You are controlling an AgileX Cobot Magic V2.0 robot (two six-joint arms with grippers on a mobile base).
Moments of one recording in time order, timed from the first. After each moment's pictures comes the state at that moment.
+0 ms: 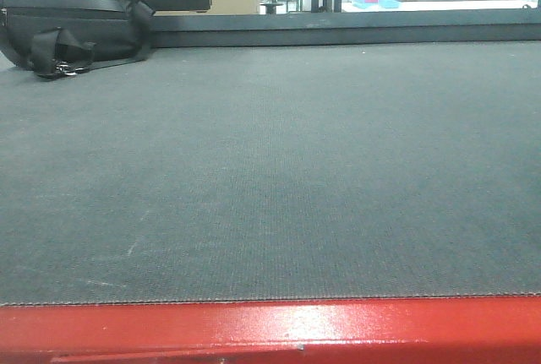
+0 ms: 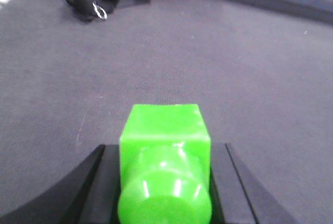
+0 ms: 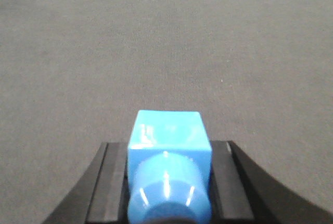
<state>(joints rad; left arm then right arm) 0.00 0.80 -0.59 -0.29 0.19 0.10 0.09 0.68 -0.51 0.07 0.34 0.02</state>
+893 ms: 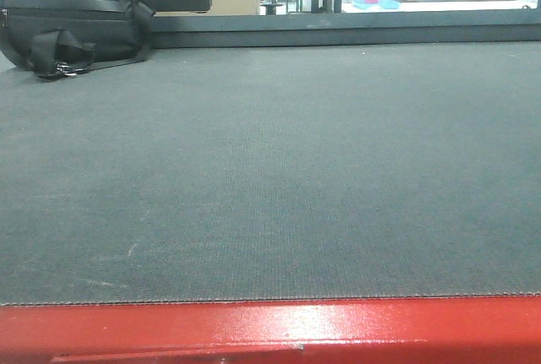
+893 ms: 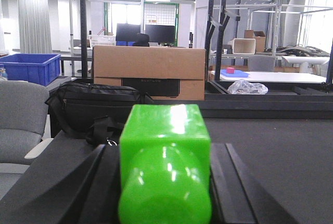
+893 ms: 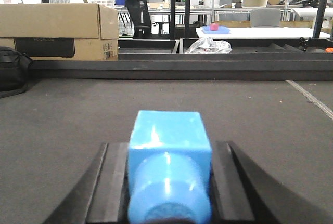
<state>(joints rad) 0.01 0.07 -0.44 -0.12 0.28 0.10 0.09 0.26 -0.46 0.04 0.29 0.01</state>
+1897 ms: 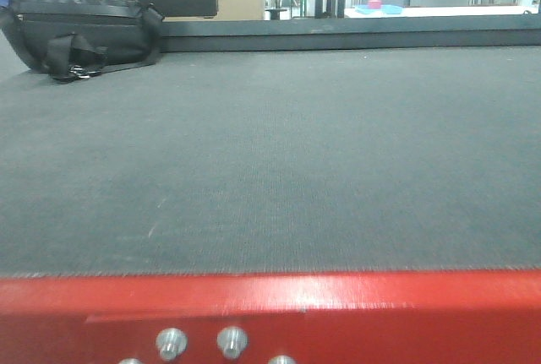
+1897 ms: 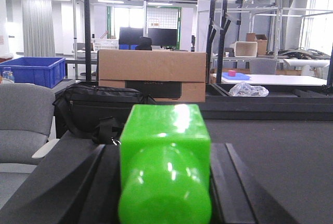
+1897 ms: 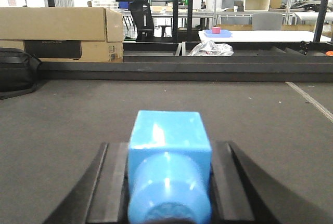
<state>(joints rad) 0.01 0.07 -0.44 -0.12 0.29 0.10 0.09 0.26 -0.46 0.04 0.29 0.01</state>
